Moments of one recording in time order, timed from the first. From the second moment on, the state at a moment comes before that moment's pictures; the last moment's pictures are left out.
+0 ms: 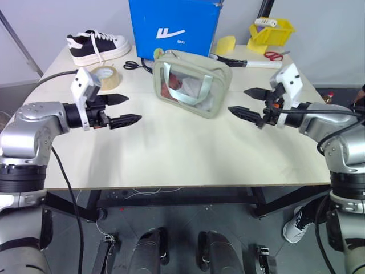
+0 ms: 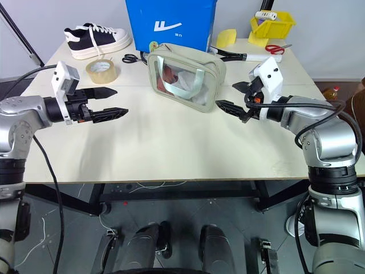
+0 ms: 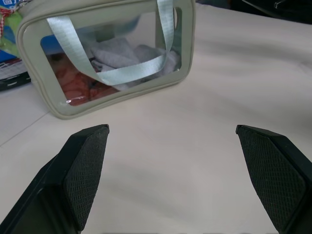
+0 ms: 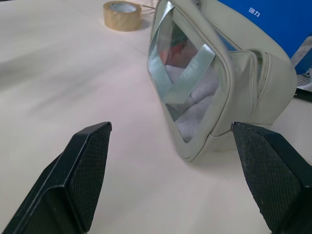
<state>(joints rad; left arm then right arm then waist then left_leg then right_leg) -0.71 0.82 0.10 0.12 -0.47 0.61 -1.10 -0.69 -0.76 -0.08 -0.09 0.47 0.73 0.79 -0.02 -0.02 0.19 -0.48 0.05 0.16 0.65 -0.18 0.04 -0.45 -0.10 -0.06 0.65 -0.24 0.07</state>
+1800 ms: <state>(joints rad) -0.77 0.82 0.26 0.15 -0.60 0.64 -1.00 -1.56 -0.38 0.31 1.06 -0.02 0.32 0.84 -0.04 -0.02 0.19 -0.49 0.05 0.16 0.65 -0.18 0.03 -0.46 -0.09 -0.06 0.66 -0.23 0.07</state>
